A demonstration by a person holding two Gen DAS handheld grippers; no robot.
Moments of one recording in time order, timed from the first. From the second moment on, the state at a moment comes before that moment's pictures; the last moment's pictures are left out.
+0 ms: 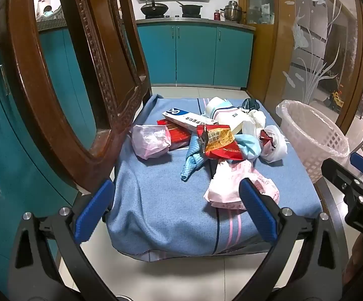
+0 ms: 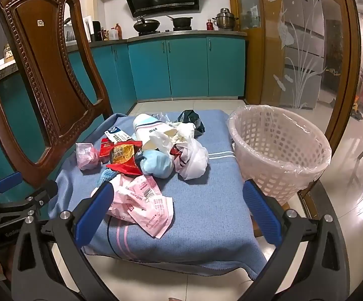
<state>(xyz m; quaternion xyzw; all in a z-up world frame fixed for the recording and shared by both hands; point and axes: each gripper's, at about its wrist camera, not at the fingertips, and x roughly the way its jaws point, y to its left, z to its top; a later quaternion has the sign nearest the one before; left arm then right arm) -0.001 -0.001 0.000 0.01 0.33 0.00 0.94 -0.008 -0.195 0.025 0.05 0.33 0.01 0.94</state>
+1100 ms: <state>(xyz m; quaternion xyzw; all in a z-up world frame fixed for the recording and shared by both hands) -0.004 -0.007 -0.009 0.02 0.34 0.00 0.94 -0.007 -0.192 0.022 0.05 0.33 0.02 0.94</state>
